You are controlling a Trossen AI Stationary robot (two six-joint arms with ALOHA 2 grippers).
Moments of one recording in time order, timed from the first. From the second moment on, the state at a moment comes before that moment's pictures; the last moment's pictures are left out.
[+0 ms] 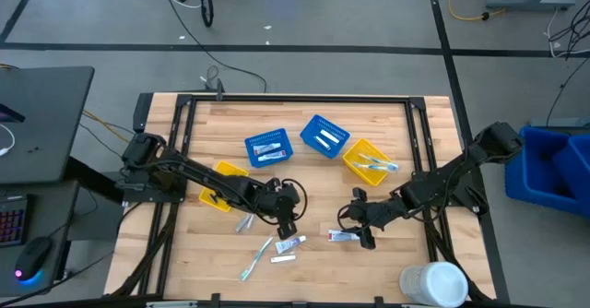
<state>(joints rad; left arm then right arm) -0.31 1.77 1.20 -0.33 -0.26 -0.63 0.51 1.37 0.53 0.10 0.21 0.41</state>
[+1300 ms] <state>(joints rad) -0.37 1.69 1.21 -0.43 -0.23 -0.62 0.47 1.42 0.53 0.23 0.26 0.35</state>
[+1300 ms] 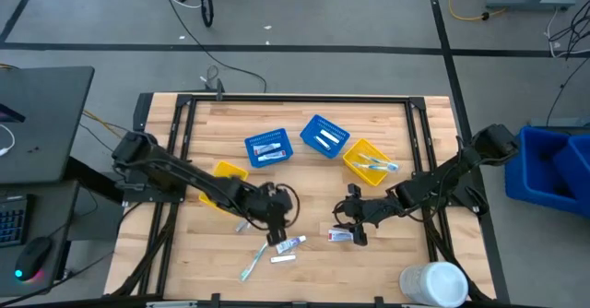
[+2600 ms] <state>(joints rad) -0.46 1.92 1.20 -0.17 -0.33 -0.63 0.47 1.42 0.53 0.22 0.21 0.38</state>
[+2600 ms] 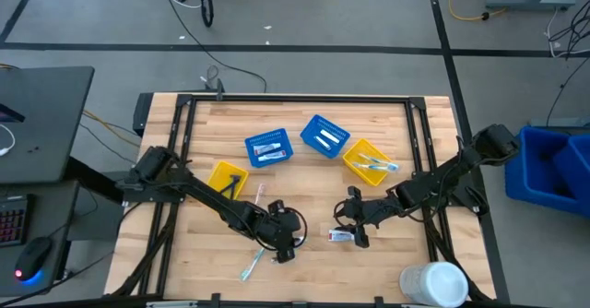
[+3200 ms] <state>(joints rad) -0.47 1.93 1.20 -0.14 -0.36 -0.64 0.47 1.42 0.53 0.20 0.21 0.38</state>
